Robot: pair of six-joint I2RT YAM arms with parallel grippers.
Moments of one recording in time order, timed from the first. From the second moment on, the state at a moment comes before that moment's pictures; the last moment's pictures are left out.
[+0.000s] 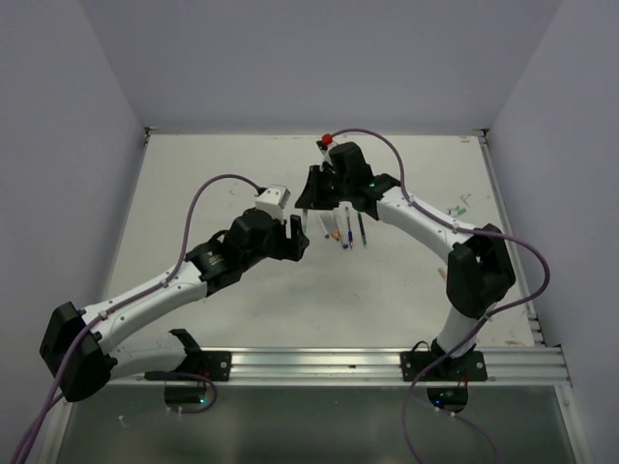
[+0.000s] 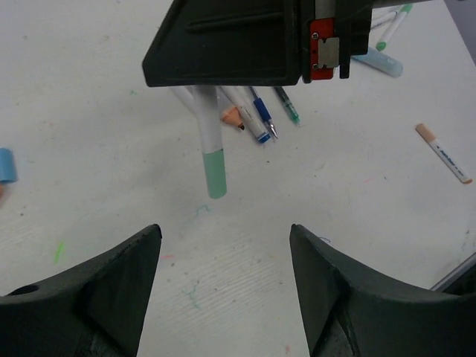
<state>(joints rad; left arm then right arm) -0.81 1.13 0.83 -0.21 -0.20 -0.47 0.62 1.76 1.44 -0.32 -0.25 0.58</state>
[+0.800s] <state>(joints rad) -0.77 1.17 0.81 -0.11 -0.06 -0.44 0.60 1.69 1.35 -0.15 -0.47 0.69</state>
